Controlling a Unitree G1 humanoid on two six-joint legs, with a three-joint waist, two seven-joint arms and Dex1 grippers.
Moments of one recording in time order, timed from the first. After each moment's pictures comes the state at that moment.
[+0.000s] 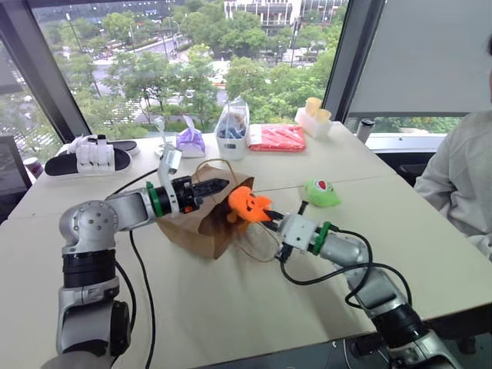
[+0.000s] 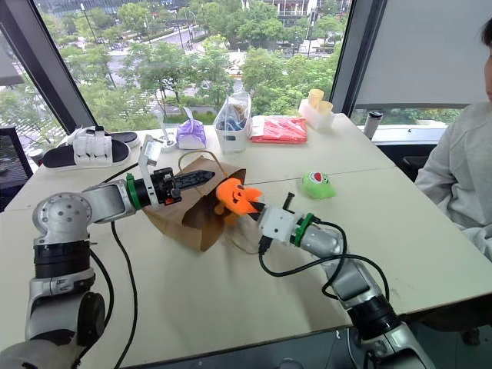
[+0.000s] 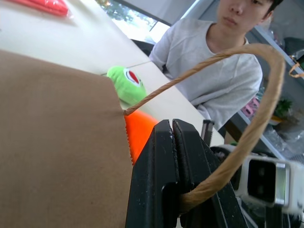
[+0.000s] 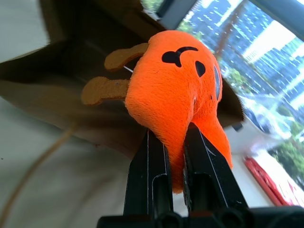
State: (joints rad) left arm -0.79 0.43 0.32 0.02 -1.00 1.28 -0.49; right arm -0.45 -0.46 0.28 -0.01 -0.19 -0.19 0.59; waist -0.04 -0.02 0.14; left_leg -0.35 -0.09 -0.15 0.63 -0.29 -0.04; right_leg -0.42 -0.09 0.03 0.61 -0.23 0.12
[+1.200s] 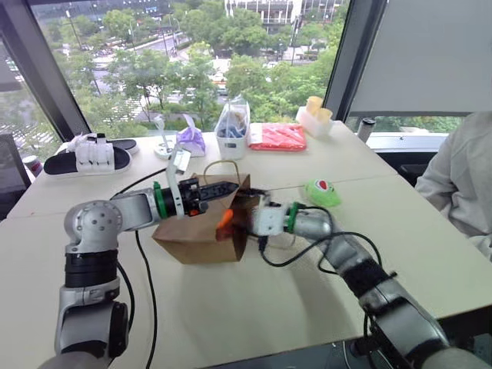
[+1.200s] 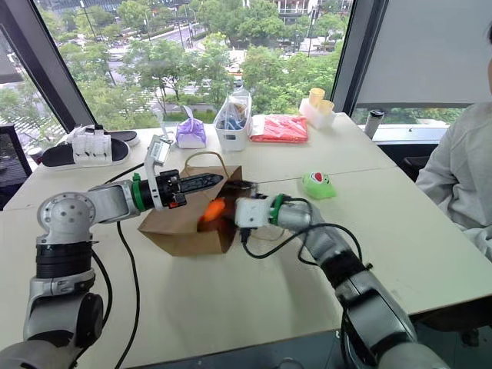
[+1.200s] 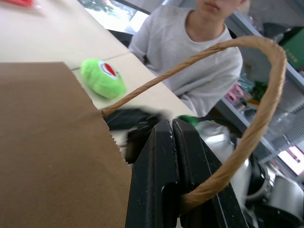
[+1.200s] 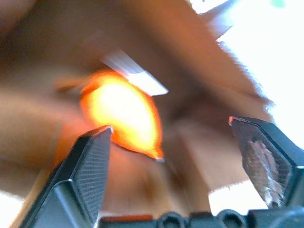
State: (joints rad) left arm -0.77 0.47 0.26 0.01 -1.04 1.26 -0.53; right arm -0.61 -0.41 0.23 0.27 -0.07 -0.32 0.64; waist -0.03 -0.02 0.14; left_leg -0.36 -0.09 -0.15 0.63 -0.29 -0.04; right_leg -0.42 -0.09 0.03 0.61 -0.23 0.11
